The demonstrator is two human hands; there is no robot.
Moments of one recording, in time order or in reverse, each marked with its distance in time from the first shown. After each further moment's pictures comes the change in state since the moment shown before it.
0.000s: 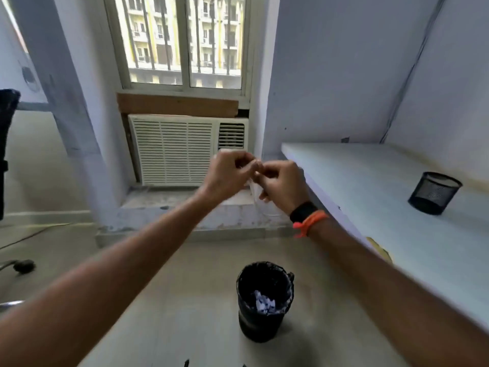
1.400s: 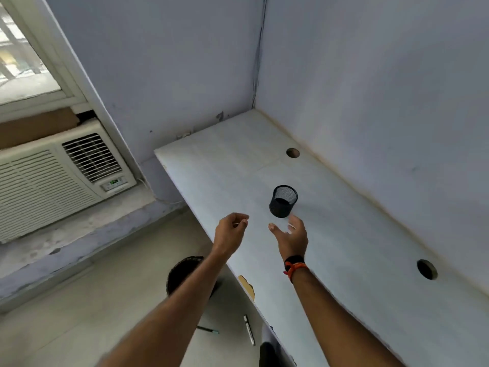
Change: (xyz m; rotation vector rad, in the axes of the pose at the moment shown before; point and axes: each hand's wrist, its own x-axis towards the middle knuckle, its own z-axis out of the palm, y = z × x) left_hand 0.173 0.161 0.246 -0.293 -0.627 -0.671; right_hand 0.039 0.105 -0.295 0.005 0.692 1.148
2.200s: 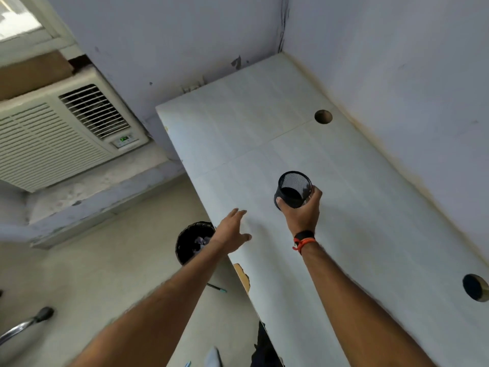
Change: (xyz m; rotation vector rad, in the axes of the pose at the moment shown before) left_hand 0.054 -0.078 0.047 0.633 -0.307 -0.176; right_hand 0.115 0.046 0.029 -0.059 -0.083 -0.103
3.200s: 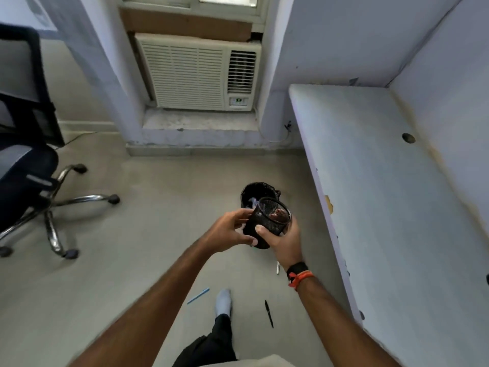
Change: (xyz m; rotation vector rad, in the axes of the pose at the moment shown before) left_hand -0.436 -0.243 0.041 -0.761 0.235 0.139; right_hand -0.505 -0.016 0.011 0.054 -0.684 -0.180
